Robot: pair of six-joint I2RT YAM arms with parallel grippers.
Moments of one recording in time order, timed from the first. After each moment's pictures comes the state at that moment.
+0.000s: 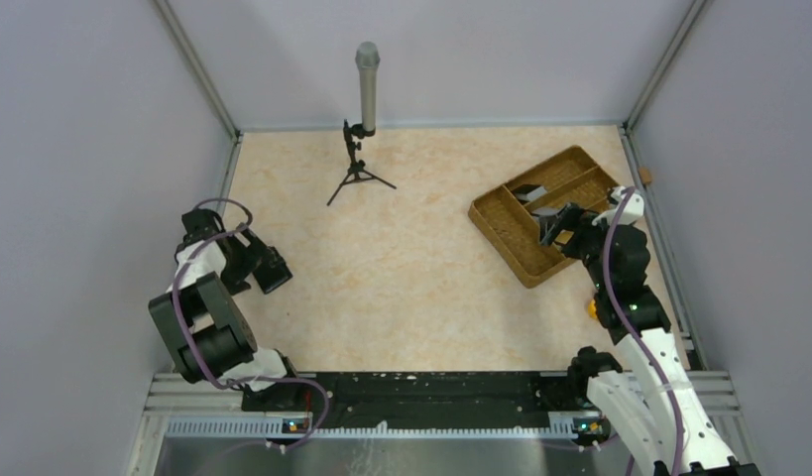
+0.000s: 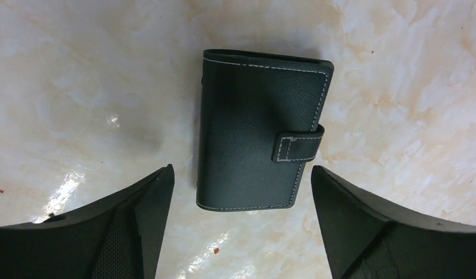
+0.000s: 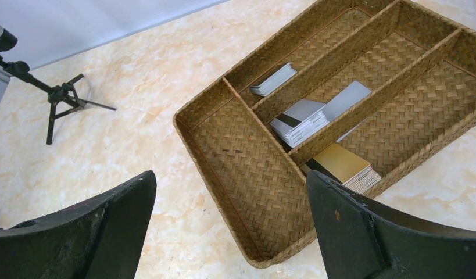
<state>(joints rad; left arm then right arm) 0.50 1.45 0.85 -0.52 0.19 -0.37 0.15 0.63 0.60 -0.20 0.07 0.38</state>
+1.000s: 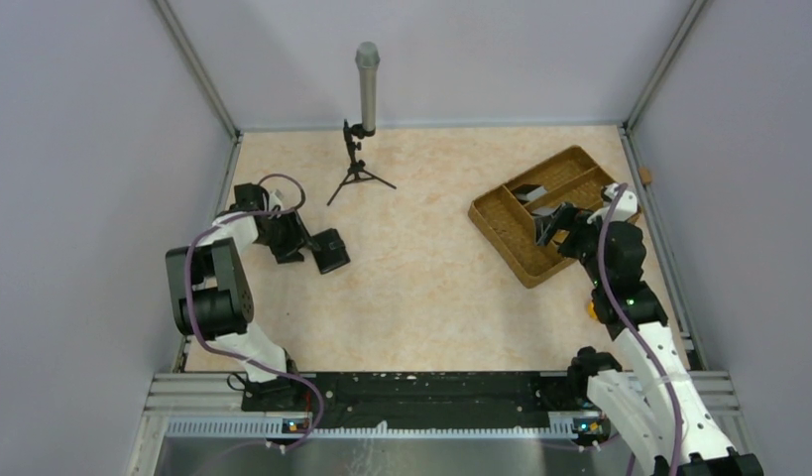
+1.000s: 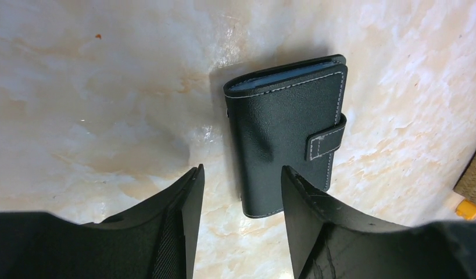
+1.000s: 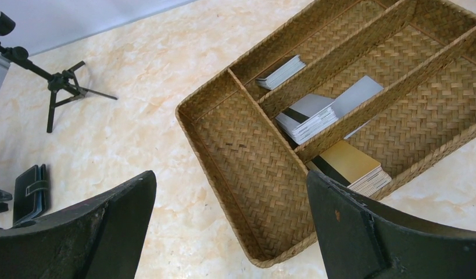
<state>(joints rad) 0.21 1.68 1.00 -0.50 0.43 -0.27 0.15 0.66 0.60 -0.19 0.03 0.37</state>
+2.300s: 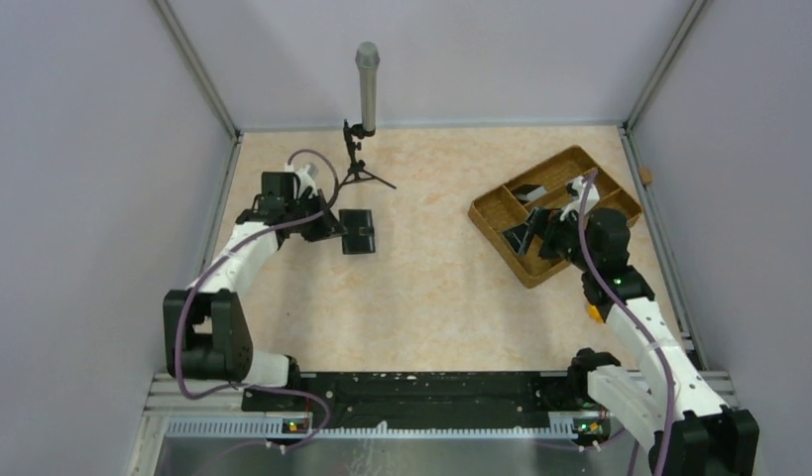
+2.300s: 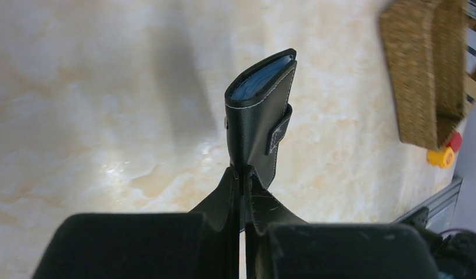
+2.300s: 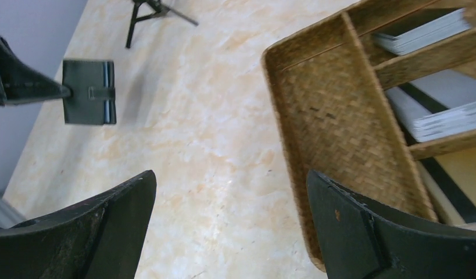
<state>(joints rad) 0.00 1.47 0.97 -0.41 0.47 -0.37 0.15 0.82 0.60 -0.12 -0.33 0.36</state>
